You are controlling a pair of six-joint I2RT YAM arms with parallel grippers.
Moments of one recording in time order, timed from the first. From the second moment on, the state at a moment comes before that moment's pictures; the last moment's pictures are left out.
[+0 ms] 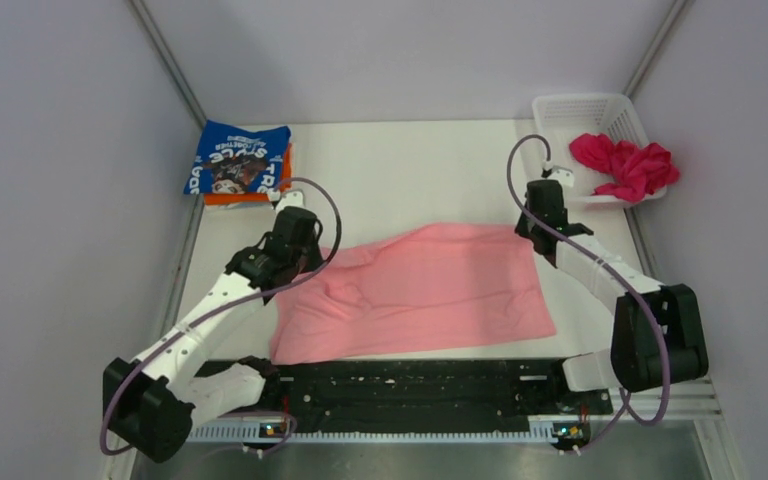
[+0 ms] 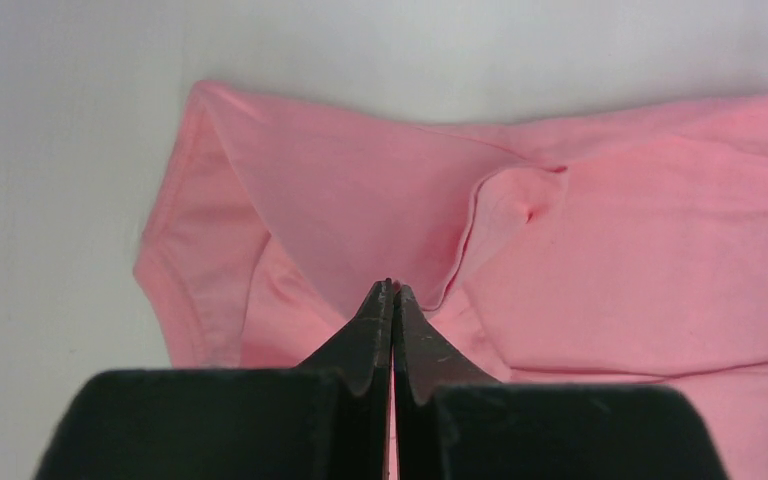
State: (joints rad) left arm -0.47 1.10 0.87 -0.55 -0.29 -0.55; right arm 0.21 1.40 0.81 -0.13 0.33 0.40
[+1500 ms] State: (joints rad) left arm -0.53 0.52 0.59 -1.02 0.02 -0.92; right arm 0.21 1.06 0.58 -0.43 0.55 0.65
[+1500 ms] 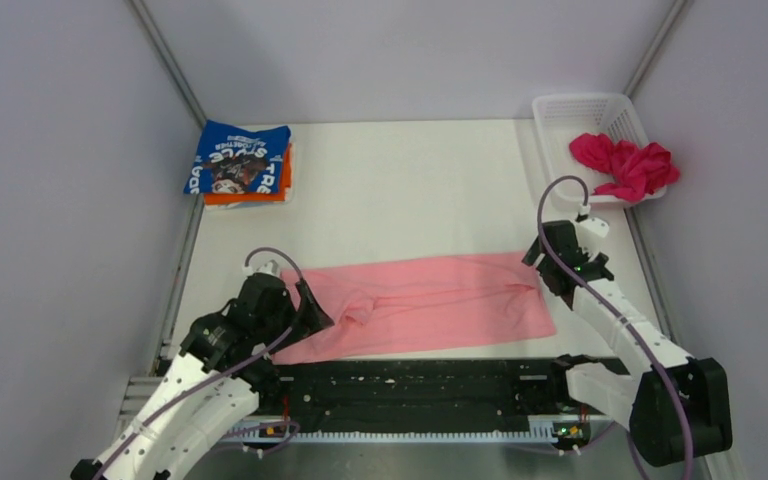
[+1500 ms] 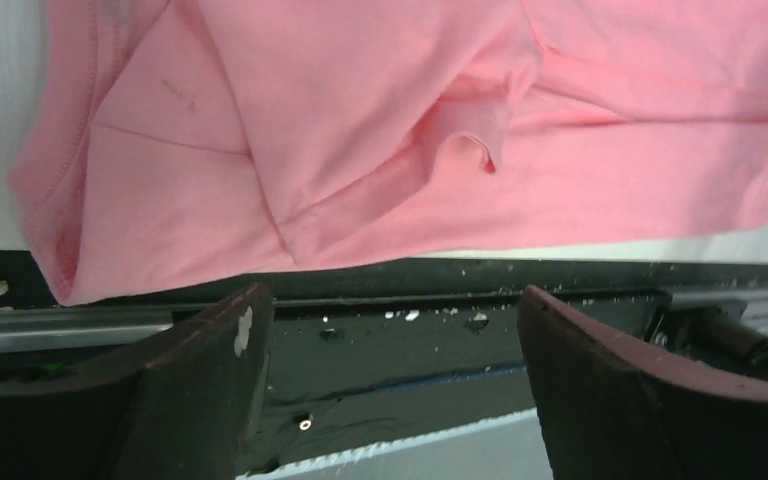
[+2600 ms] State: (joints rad) left arm -0.60 1.18 0.52 -0.36 0.34 -0.75; right arm 0.21 1.19 0.52 -0.14 -0.04 0.60
